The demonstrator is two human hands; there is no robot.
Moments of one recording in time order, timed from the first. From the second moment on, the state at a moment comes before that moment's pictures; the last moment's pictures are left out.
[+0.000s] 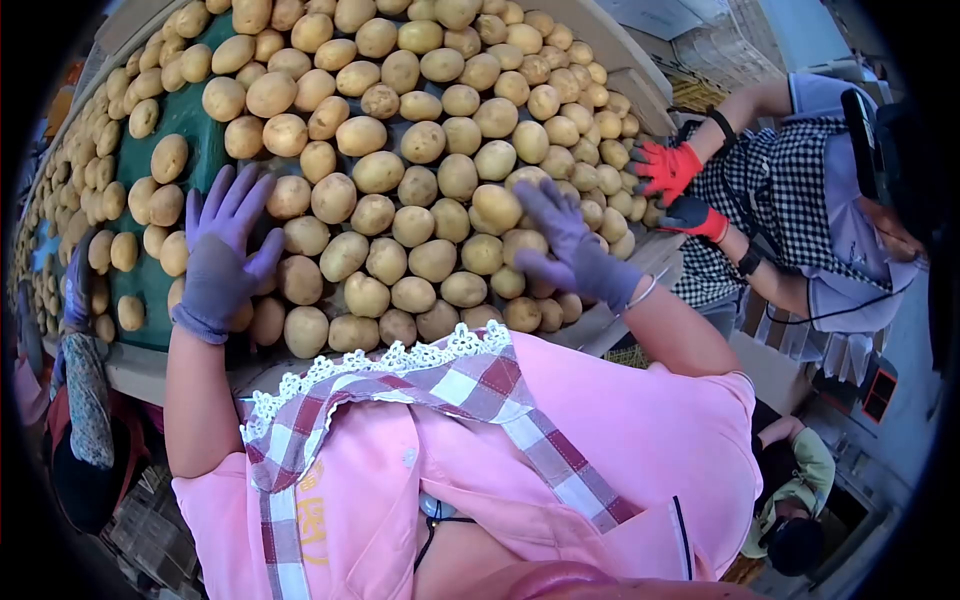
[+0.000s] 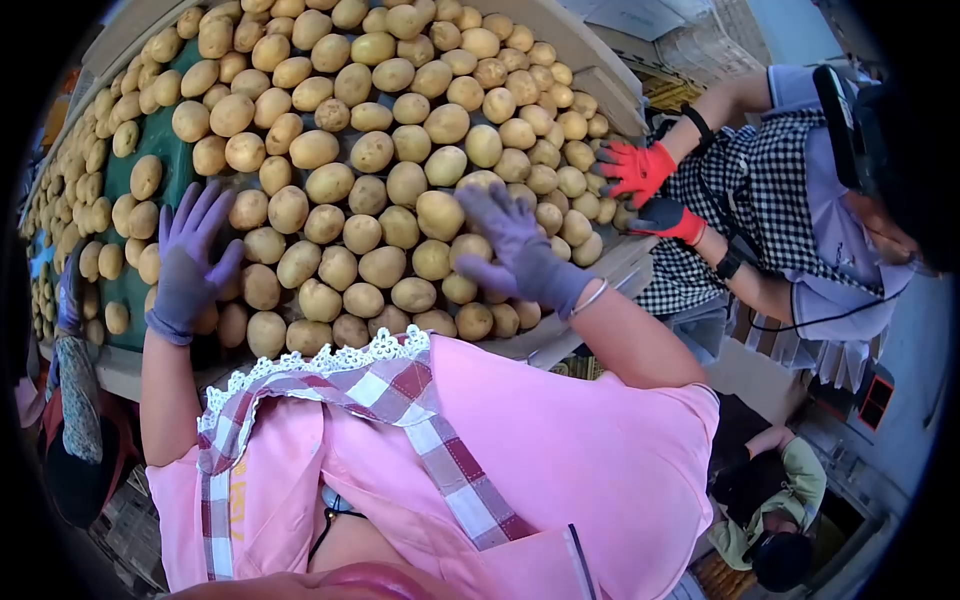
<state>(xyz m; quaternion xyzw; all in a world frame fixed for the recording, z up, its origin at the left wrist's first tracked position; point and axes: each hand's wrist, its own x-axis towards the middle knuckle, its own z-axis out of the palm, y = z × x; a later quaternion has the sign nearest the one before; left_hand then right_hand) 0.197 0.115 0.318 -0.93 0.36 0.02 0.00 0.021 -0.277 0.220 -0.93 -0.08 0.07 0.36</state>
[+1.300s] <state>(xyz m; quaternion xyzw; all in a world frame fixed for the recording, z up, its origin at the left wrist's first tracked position) 0.258 0.025 0.303 -0.81 0.58 -0.13 -0.03 0.157 -0.128 0.251 -0.87 -0.35 -0.01 0.35</state>
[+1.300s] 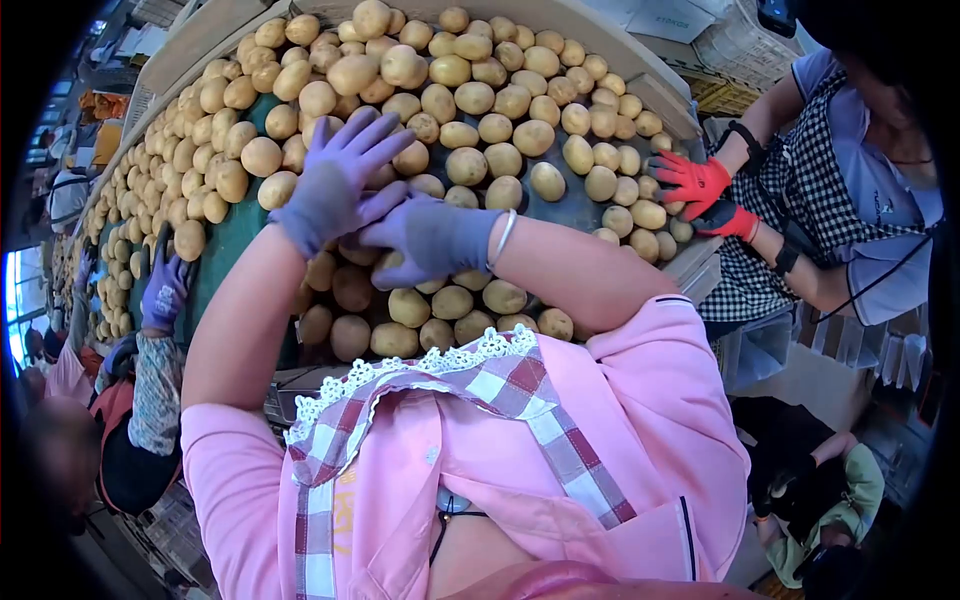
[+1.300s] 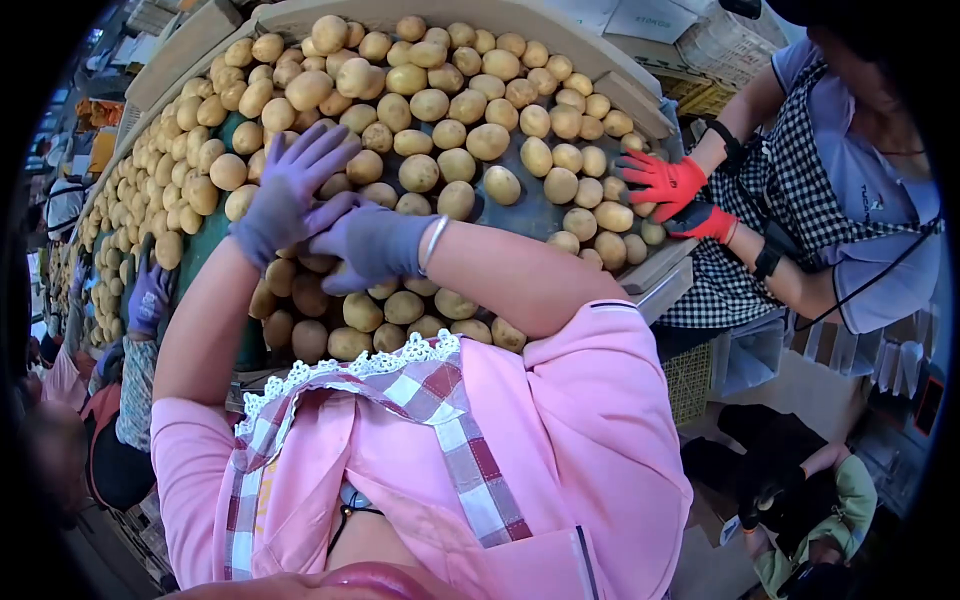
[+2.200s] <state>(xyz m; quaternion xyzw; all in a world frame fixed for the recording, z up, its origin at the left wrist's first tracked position) 0.317 0.496 0.263 -0.93 0.01 -0.32 -0.17 0.200 -0.310 0.245 -0.90 -0.05 -0.24 0.35</state>
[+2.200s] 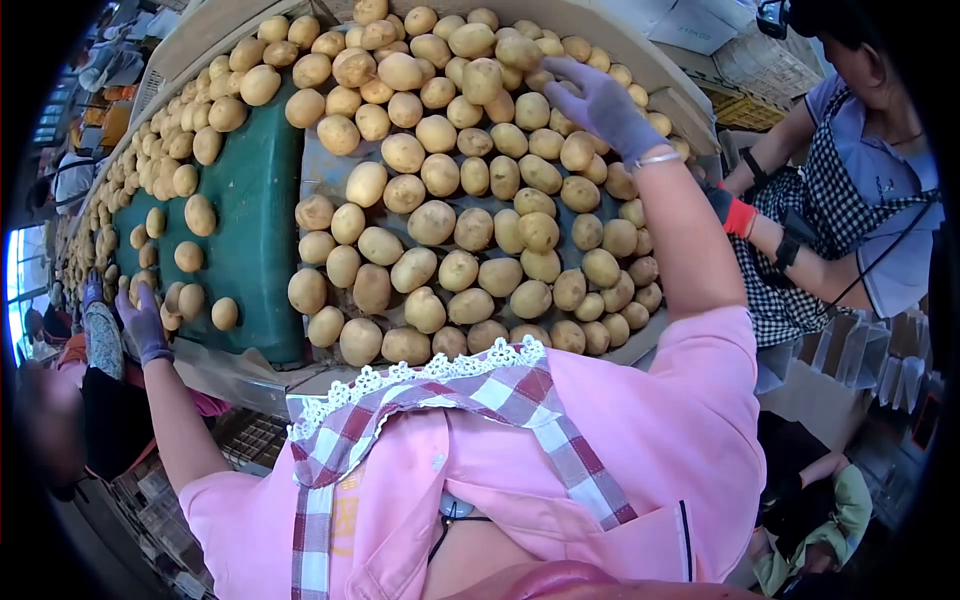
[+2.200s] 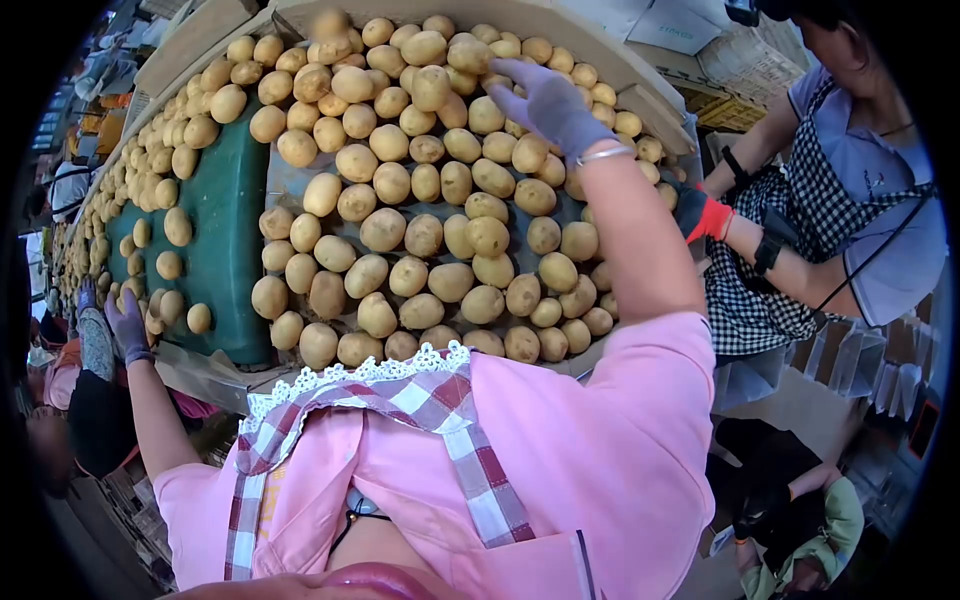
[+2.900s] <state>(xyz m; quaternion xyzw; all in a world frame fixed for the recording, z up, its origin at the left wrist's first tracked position) 0.335 0.046 0.295 -0.89 0.41 -0.18 0.10 0.065 -0.197 0.249 -0.97 -0.21 -0.02 0.10</state>
